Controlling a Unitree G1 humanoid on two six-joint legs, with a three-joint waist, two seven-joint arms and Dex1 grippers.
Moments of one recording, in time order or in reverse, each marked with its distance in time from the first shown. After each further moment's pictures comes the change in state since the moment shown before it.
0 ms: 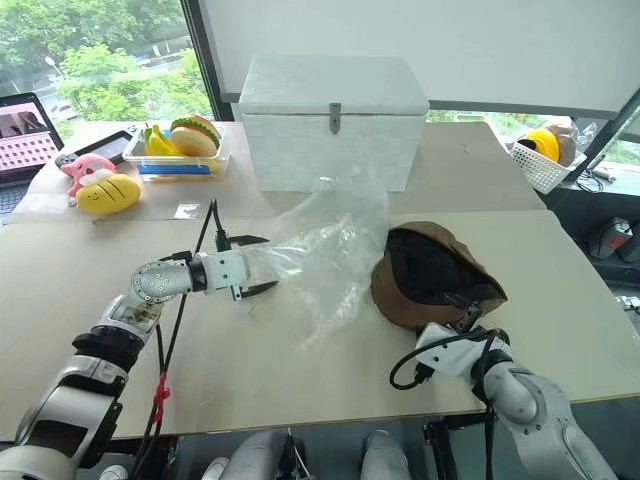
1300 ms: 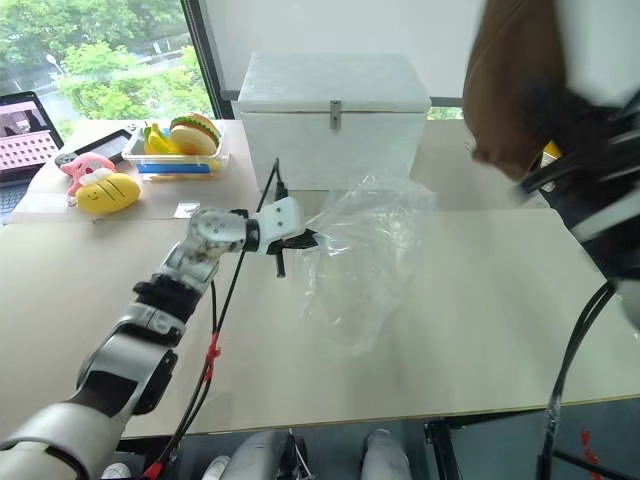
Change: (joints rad) left arm -0.282 -0.223 -0.009 0.077 0.012 0.235 -0.078; right arm -0.329 -0.456 -0.400 -0.253 1.037 0.408 -0.359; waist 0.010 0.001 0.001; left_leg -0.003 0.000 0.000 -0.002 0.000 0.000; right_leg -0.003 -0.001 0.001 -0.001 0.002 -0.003
